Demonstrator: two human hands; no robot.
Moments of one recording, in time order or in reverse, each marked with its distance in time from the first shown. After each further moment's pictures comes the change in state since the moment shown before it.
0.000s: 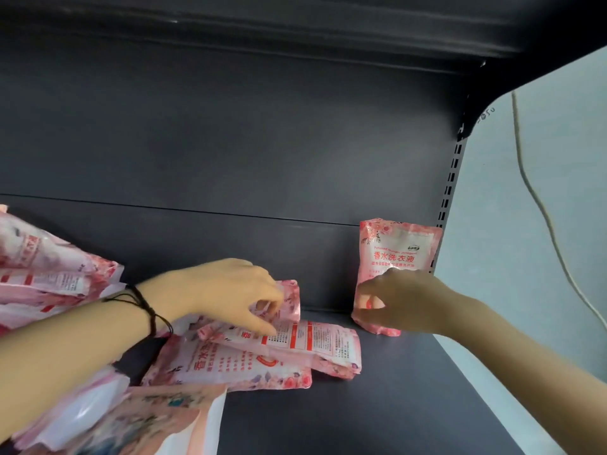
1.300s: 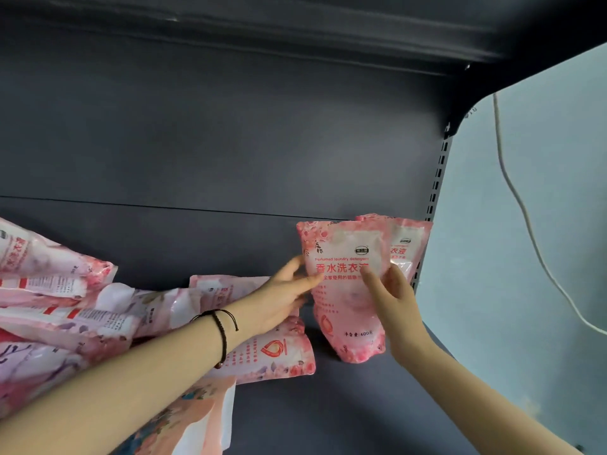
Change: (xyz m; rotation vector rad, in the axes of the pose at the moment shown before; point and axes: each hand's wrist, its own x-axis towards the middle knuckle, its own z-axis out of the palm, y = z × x) left_hand 0.064 0.046 0.049 -1.974 0.427 -0.317; right_hand 0.003 -0.041 0.064 1.563 0.692 0.322
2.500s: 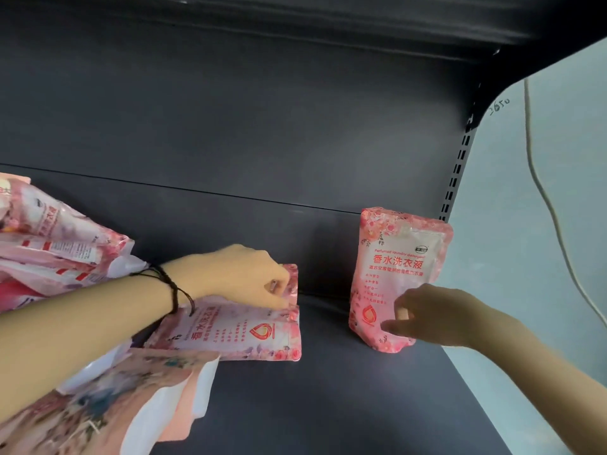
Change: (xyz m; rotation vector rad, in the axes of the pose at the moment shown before) left_hand -0.042 0.062 -0.013 1.871 -0.189 0.057; right_hand 0.027 -0.048 -0.071 -1.688 -0.758 -0.014
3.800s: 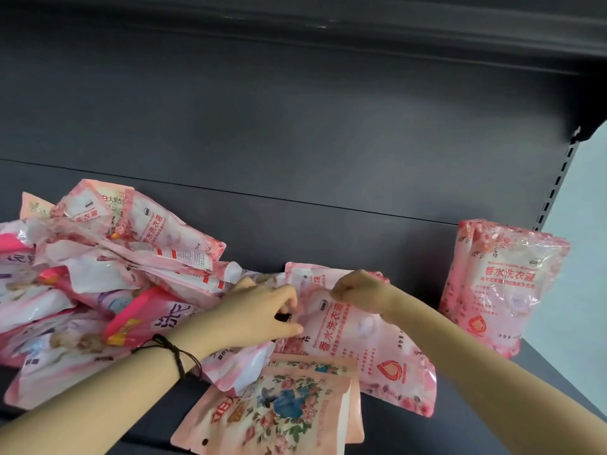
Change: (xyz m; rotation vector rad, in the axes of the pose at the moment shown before) left_hand -0.127 -0.093 0.066 -0.339 0.090 -0.260; right_hand 0.098 -0.221 -0.033 0.832 -0.003 -0.068
